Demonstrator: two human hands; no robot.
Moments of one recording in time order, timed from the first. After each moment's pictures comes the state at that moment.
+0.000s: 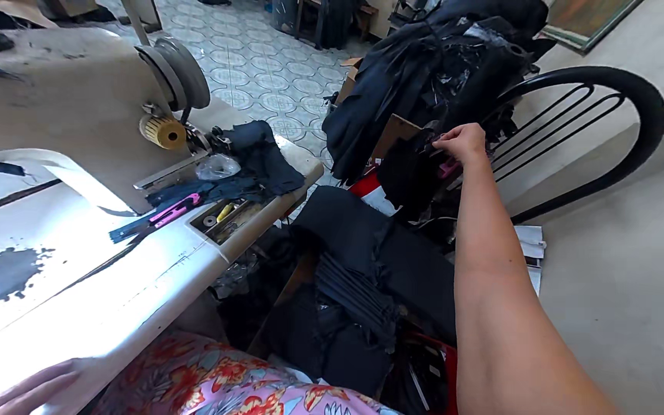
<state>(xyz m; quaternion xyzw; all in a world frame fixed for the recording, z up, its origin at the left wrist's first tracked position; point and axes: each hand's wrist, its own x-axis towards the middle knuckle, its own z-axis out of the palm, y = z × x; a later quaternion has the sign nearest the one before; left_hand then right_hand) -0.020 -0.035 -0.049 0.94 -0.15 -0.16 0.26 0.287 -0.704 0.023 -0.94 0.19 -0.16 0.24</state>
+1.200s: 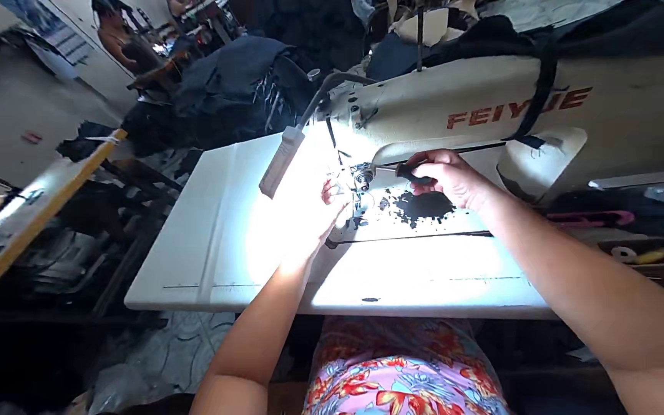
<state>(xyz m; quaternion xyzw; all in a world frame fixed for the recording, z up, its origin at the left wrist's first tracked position) -0.019 0.112 -0.046 0.87 0.32 0.22 0.32 0.208 -0.035 -0.063 -0.61 -0.35 0.37 0.61</state>
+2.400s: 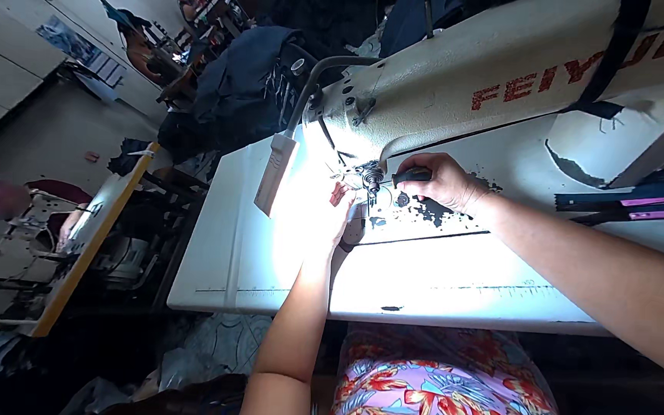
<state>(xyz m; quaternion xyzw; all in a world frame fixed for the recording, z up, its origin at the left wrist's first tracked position) -0.008 0.125 -0.089 0.78 0.25 0.35 0.46 0.192 -0.006 -0.106 -0.59 -0.50 0.25 0.58</state>
